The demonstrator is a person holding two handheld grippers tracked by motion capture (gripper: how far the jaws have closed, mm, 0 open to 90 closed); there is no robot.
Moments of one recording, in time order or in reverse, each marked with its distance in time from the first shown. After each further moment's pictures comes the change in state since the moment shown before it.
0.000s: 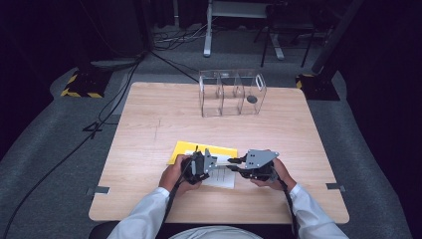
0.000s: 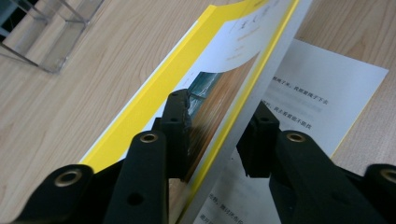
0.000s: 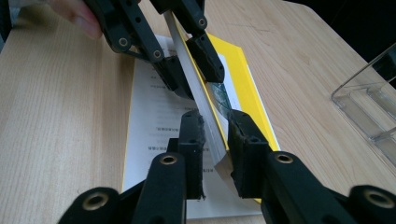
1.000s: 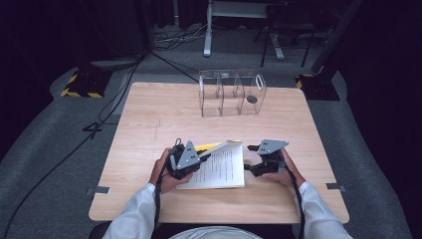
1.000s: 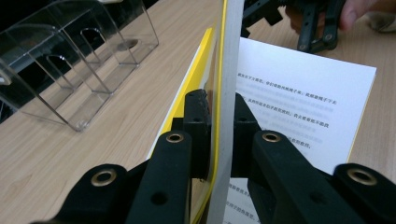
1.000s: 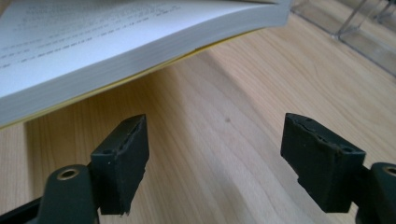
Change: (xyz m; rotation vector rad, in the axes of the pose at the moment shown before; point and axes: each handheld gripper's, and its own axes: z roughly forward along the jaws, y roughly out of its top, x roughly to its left) left arm 0.031 -0.011 -0.047 -0.333 -0.095 -0.069; right arm -0.041 -0.061 0.000 0.075 -0.072 0.255
